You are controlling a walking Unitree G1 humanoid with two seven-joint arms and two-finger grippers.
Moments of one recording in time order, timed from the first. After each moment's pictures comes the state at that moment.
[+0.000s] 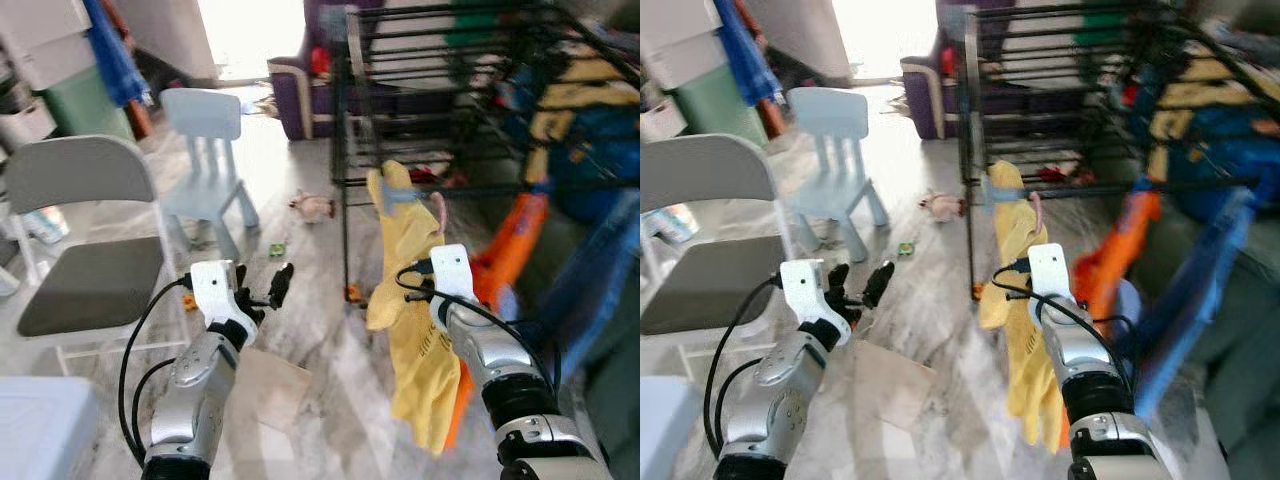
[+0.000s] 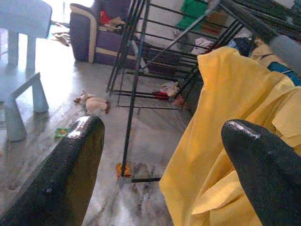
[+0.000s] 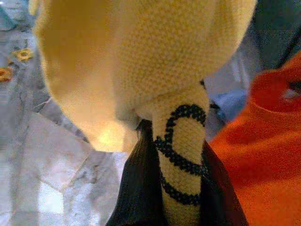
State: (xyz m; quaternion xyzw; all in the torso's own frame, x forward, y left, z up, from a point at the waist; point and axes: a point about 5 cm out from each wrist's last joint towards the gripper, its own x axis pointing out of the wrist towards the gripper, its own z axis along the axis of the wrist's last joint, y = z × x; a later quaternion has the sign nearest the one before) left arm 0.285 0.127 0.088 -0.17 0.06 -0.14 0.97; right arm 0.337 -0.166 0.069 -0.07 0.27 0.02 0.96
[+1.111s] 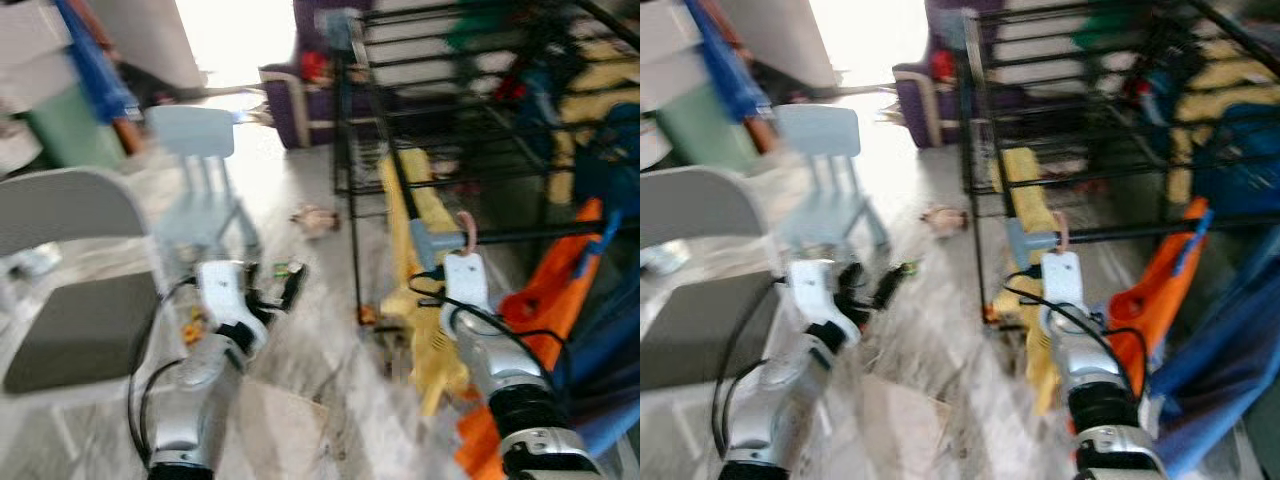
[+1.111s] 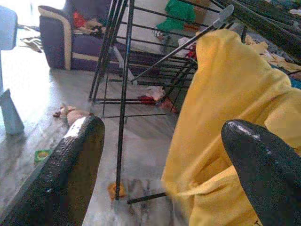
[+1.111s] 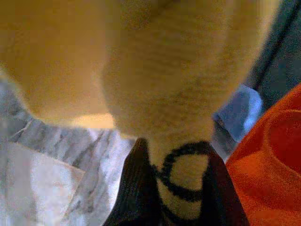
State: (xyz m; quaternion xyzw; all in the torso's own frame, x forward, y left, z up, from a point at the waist) left arm 0.279 0.114 0.092 -0.17 0.05 -0.18 0.97; right arm 0.326 -0.178 0.062 -0.06 0.28 -0.03 0.96
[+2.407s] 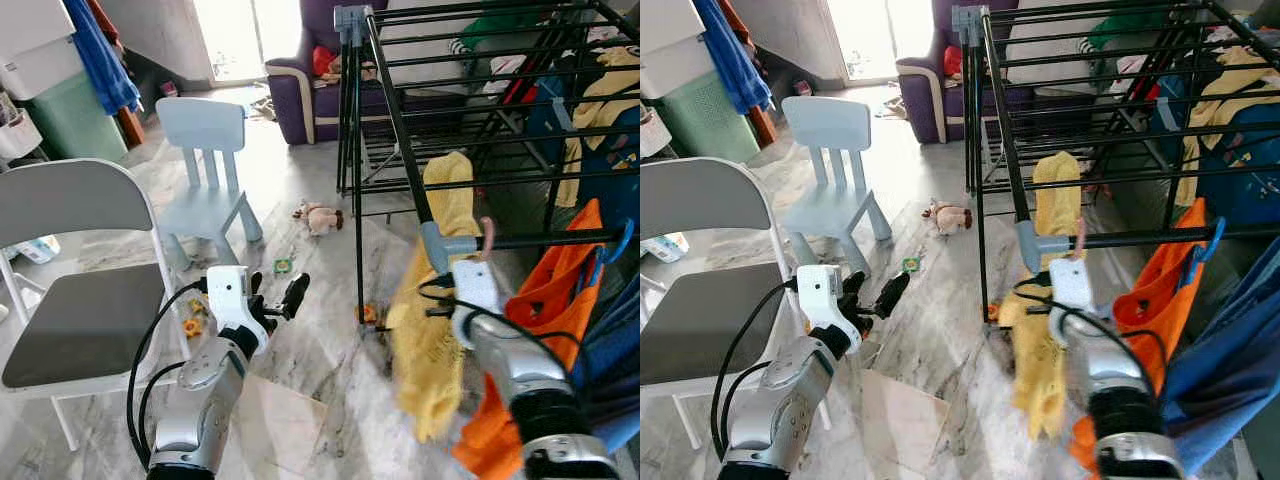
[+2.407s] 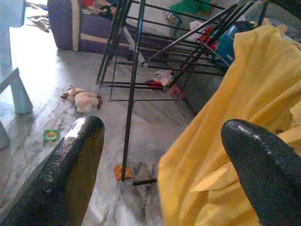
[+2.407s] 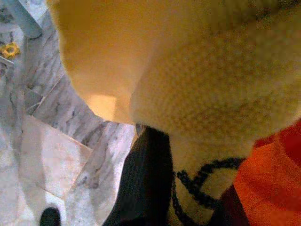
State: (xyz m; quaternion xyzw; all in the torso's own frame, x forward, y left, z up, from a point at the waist) left arm 0.278 0.113 0.086 -0.17 0.09 -0.17 0.97; right arm 0.319 -0.204 0.065 -0.06 0.31 0.01 0.95
